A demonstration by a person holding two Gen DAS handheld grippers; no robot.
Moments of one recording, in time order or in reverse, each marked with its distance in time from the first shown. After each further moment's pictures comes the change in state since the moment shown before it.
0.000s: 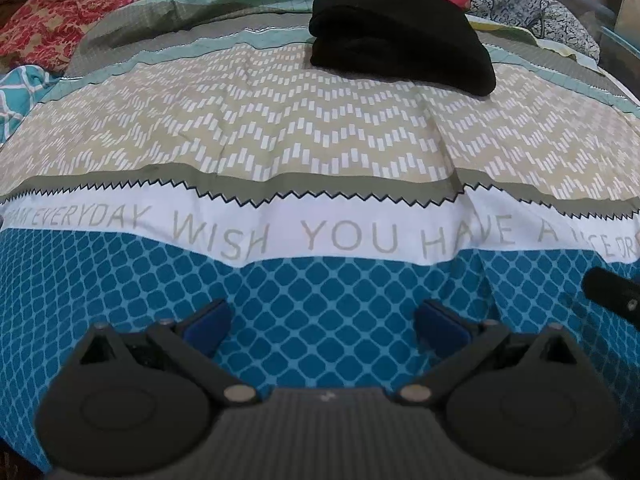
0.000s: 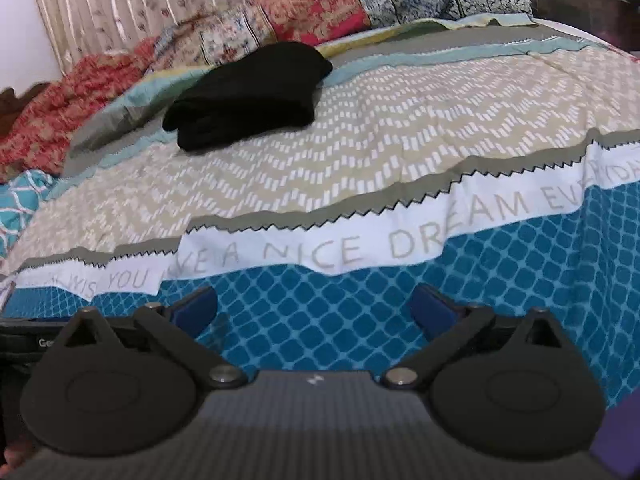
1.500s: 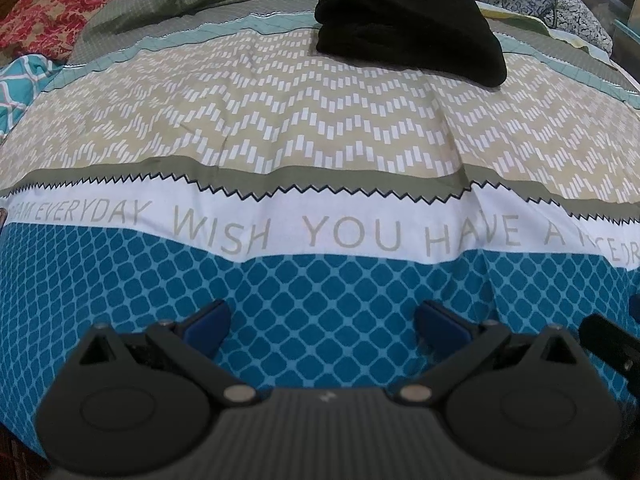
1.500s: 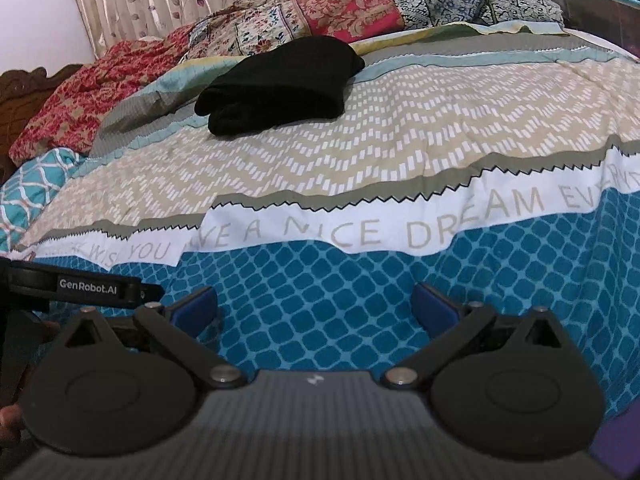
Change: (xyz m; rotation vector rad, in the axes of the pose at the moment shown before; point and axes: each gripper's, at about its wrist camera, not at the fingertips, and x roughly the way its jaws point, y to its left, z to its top) left arm 0.008 0.001 0.005 -0.003 0.052 0.015; right arm -0.011 0.006 -0.008 -0.069 0.029 0.037
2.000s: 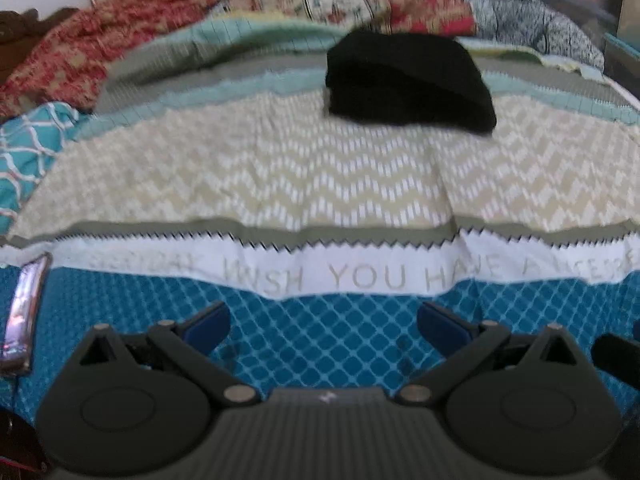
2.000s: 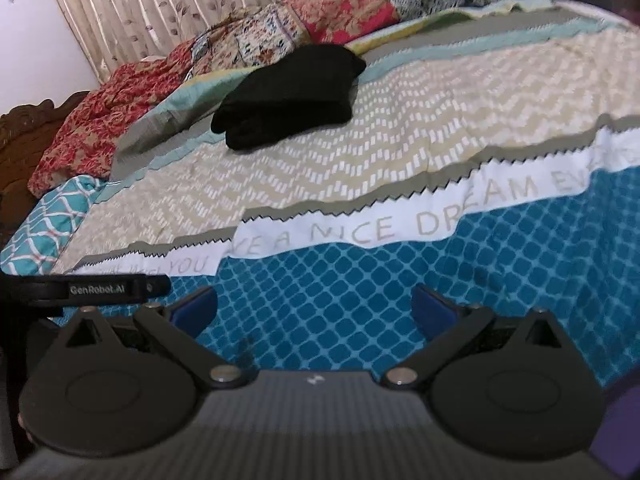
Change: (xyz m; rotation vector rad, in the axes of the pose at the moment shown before) left arm -0.058 0.002 -0.002 0.037 -0.137 0.068; right arm -0.039 0.011 0.012 0.081 0.001 0.044
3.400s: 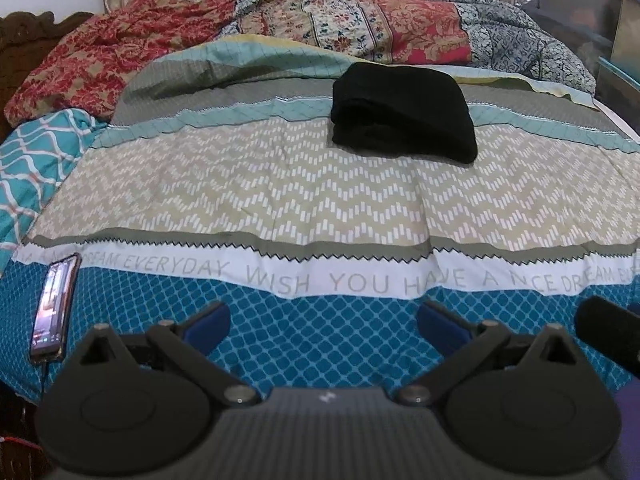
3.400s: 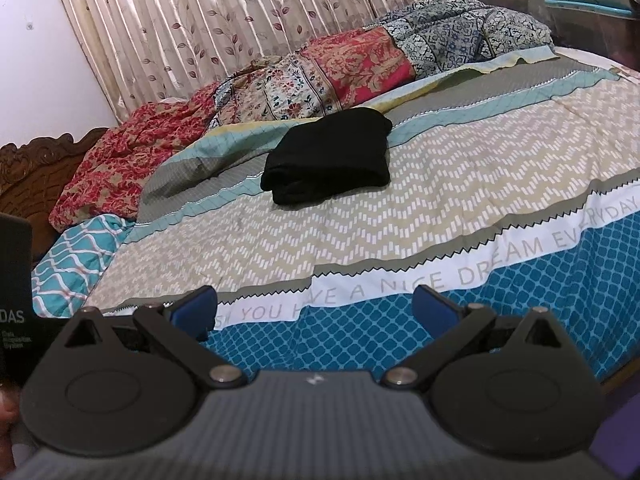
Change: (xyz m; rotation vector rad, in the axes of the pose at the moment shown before) left arm -0.054 0.005 0.008 -0.033 -0.009 -0.020; right arm -0.042 0.054 0.018 0.033 -0.098 0.018
